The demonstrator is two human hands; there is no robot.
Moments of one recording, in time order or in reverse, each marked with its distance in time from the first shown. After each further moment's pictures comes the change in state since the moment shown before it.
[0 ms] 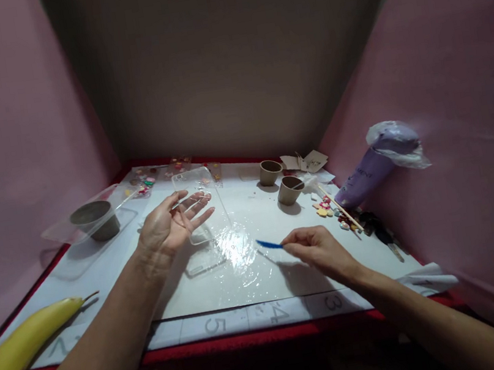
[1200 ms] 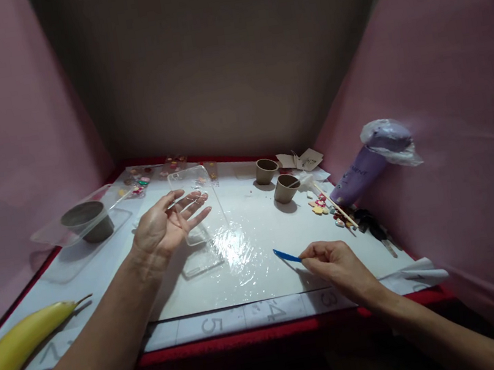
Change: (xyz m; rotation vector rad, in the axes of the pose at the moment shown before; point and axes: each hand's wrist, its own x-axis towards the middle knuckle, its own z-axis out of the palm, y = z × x) left_hand -0.003 0.000 0.004 -0.004 0.009 -0.017; right_hand -0.035 0.015 -0.009 0.018 0.102 0.145
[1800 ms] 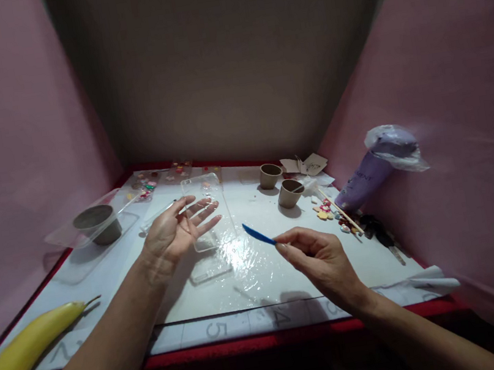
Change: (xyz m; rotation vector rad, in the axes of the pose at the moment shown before) left_hand 0.002 -0.005 -0.005 0.020 -0.069 -0.050; right_hand 0.002 -0.054 0.035 0.169 0.066 -0.351
